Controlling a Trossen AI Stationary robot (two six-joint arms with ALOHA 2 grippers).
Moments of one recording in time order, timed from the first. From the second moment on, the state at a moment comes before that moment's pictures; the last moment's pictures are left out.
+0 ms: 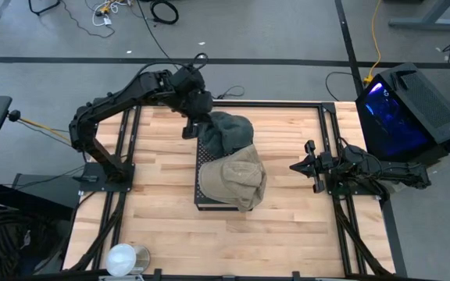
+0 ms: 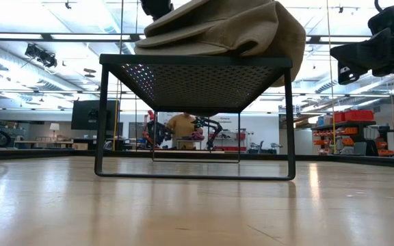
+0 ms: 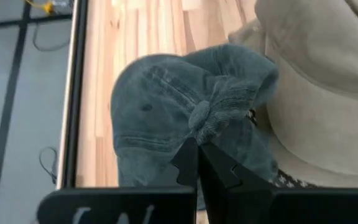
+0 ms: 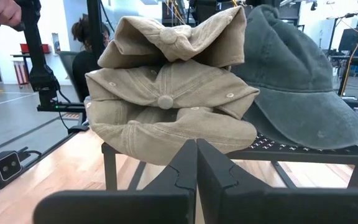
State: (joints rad) left arm 0.38 1.61 1.84 -1.11 0.19 0.42; right arm -0.06 0.00 0.02 0.04 -0.17 -0.01
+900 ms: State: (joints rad) left arm 0.39 1.61 1.84 -1.18 0.24 0.41; right arm -0.06 0.00 0.02 0.04 -0.17 -0.01
